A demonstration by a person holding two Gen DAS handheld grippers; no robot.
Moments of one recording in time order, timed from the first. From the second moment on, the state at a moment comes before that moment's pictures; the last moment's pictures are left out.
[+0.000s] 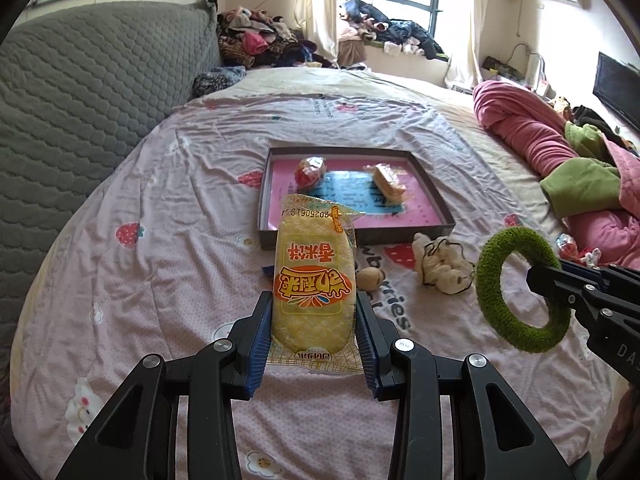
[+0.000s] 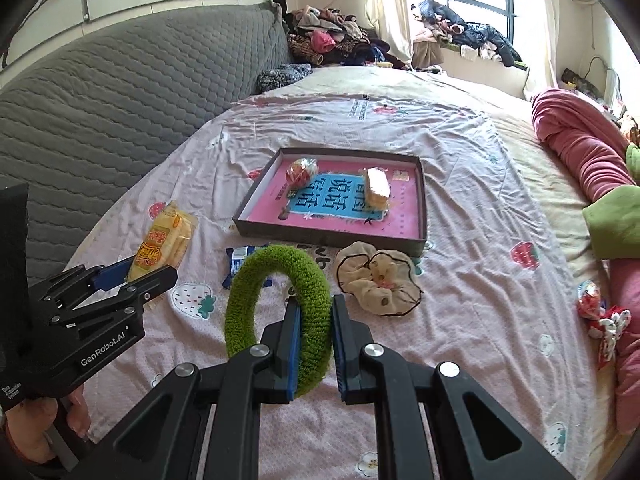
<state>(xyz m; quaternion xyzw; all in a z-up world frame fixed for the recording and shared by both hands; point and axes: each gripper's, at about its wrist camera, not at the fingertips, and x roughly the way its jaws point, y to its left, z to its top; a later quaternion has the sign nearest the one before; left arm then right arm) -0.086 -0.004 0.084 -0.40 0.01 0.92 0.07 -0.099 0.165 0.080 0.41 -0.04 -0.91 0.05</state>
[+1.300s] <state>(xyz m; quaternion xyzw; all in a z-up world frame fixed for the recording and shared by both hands) -0.157 0.048 0.116 -0.37 0.04 0.92 0.09 -0.161 0.207 0.116 0.37 -0.05 -0.92 0.04</state>
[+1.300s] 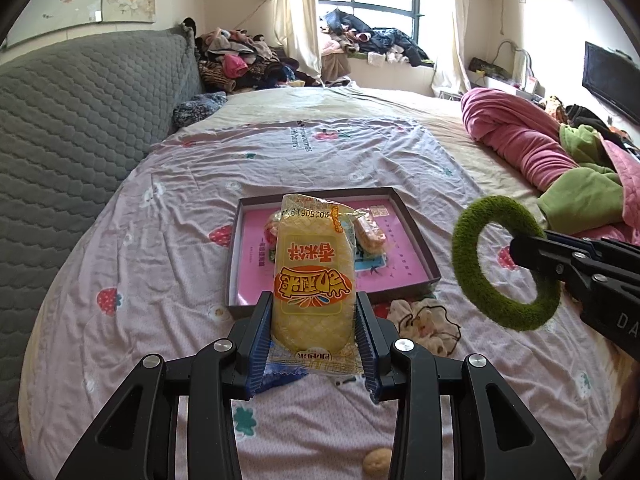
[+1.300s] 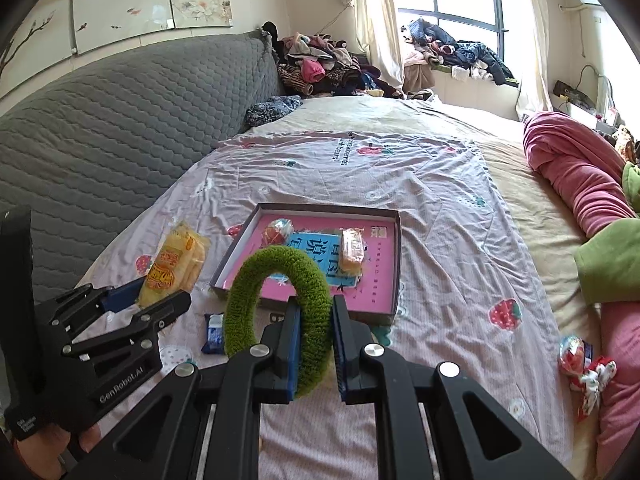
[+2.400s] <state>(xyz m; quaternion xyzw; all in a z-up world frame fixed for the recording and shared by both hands) -0.254 0.068 0.088 -0.38 0.04 0.92 0.09 -0.248 0.229 0.081 0.39 -0.06 -0.92 0.04</state>
